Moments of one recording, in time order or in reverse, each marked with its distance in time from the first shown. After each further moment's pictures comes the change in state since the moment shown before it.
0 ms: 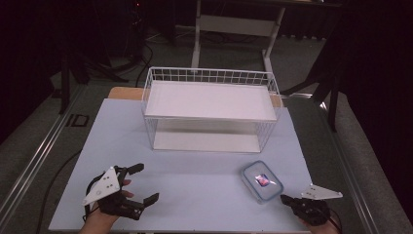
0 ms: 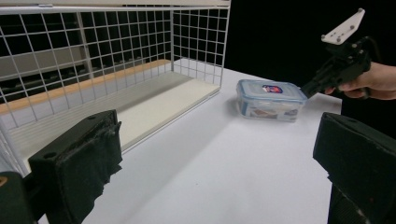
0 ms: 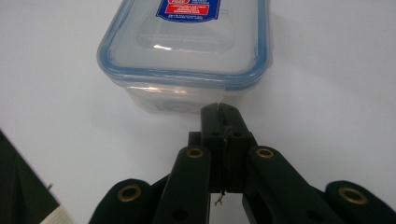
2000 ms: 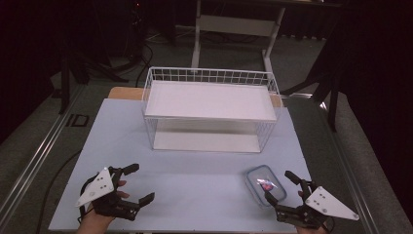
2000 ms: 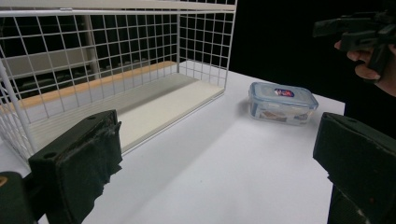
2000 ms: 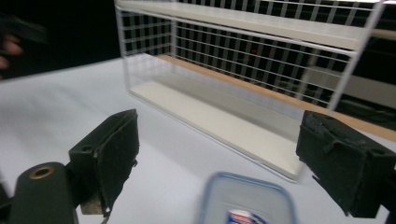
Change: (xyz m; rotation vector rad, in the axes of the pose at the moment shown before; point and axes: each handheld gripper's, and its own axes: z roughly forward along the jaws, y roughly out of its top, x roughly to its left) left arm 0.002 0.000 -0.010 -0.014 0.020 -0.016; right arm 0.071 0.056 -0.041 -0.532 -0.051 -0.108
